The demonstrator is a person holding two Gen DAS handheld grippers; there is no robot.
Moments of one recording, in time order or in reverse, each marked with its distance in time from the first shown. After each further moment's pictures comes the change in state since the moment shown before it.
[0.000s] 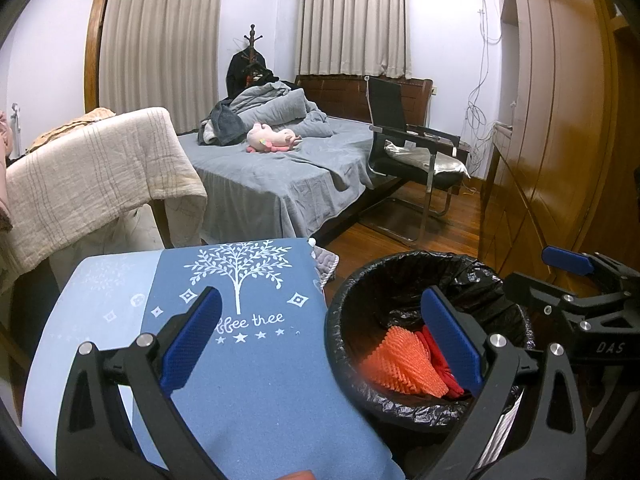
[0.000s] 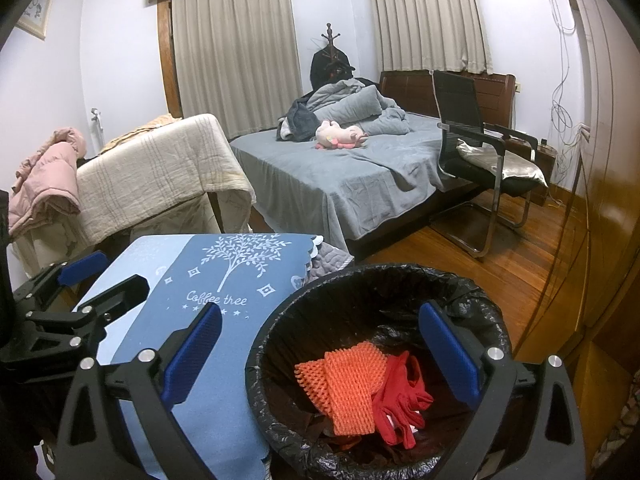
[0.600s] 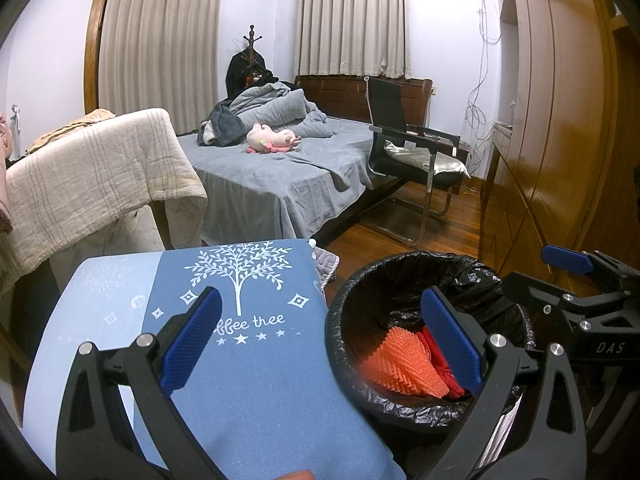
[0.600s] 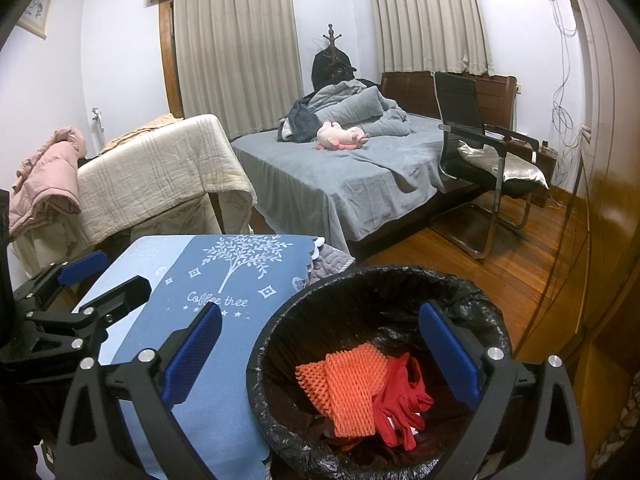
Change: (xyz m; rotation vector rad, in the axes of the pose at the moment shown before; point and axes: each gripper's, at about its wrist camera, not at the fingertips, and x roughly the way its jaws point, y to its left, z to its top) left arm 0.000 0.000 0.000 0.002 0.000 0.000; right arm 0.000 0.001 -0.001 0.000 0.000 -0.001
